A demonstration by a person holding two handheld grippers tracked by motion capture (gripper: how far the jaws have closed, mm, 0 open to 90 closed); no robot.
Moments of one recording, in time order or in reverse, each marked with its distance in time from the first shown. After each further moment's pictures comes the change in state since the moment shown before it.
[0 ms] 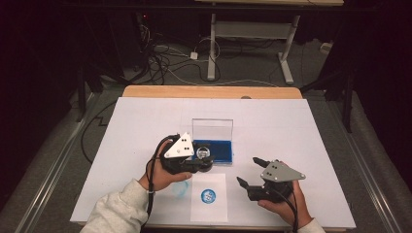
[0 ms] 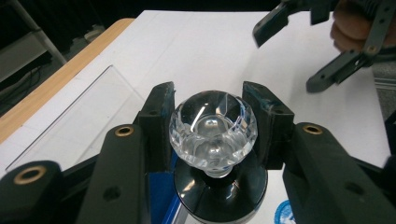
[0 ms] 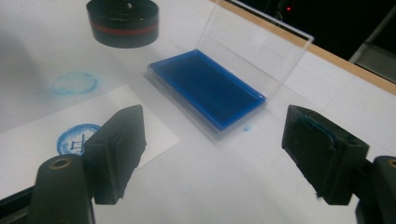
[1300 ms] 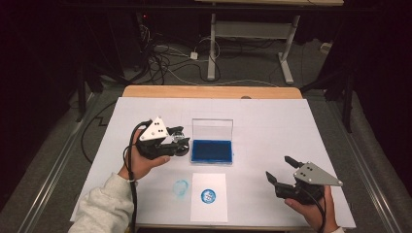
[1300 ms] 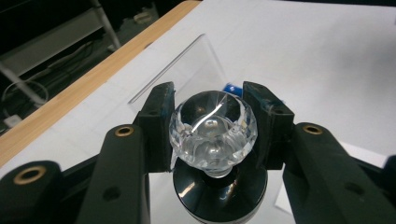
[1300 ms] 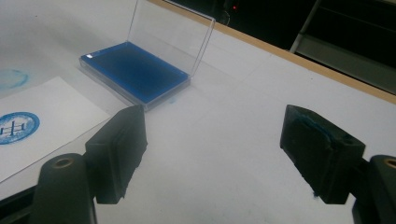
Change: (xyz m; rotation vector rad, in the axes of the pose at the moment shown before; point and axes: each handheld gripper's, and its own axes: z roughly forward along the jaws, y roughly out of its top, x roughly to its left) left arm 0.050 -0.024 -0.042 0.027 0.168 -0.116; right arm -0.035 -0.026 -0.045 -0.022 -0.179 0.075
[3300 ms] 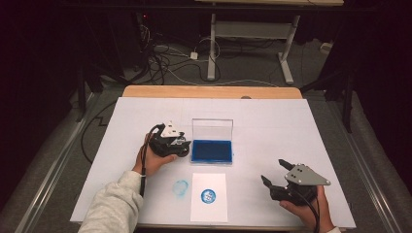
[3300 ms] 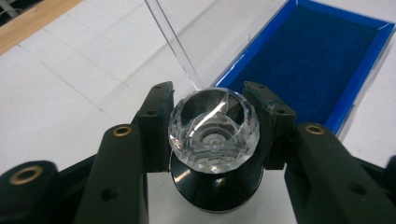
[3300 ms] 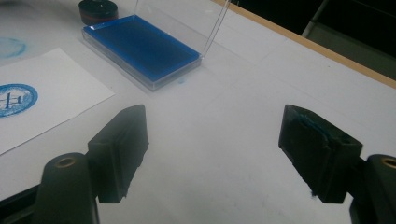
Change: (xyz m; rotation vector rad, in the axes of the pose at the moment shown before) left arm 0.022 -0.049 0.079 0.217 0.053 -0.076; right arm 0.008 -0.007 0.013 0.073 0.023 -0.045
